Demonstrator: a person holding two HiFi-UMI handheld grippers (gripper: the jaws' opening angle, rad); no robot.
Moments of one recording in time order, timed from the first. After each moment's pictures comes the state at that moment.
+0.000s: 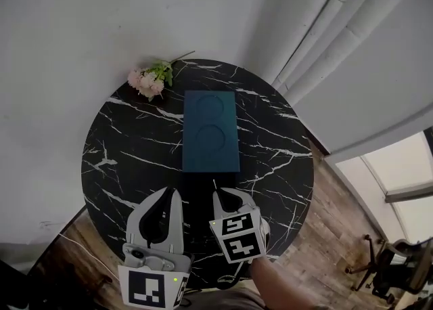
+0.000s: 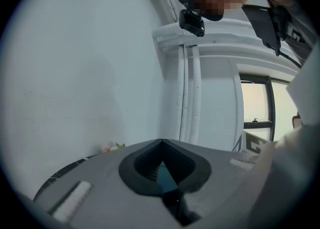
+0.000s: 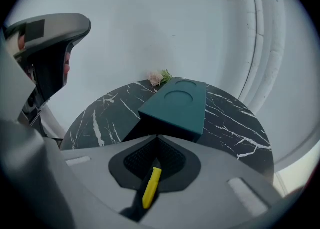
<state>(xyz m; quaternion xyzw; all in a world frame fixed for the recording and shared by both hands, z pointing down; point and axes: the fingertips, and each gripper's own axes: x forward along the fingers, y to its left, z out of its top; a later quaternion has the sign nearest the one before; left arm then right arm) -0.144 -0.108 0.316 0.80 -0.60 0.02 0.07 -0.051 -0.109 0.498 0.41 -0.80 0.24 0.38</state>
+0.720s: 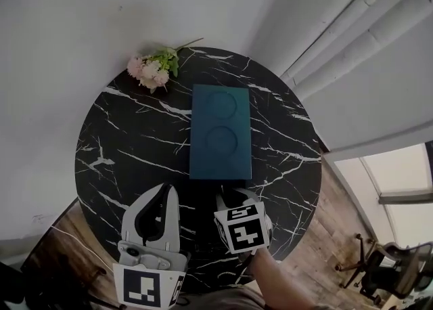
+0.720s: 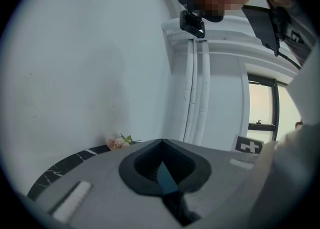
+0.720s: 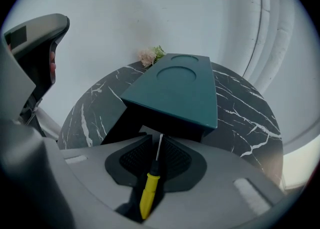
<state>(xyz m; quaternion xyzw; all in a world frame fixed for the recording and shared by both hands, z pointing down) -0.178 -0.142 0.353 0.79 -0.60 0.03 0.12 -0.053 -0.128 0.549 0.40 -0.74 0.31 0.44</state>
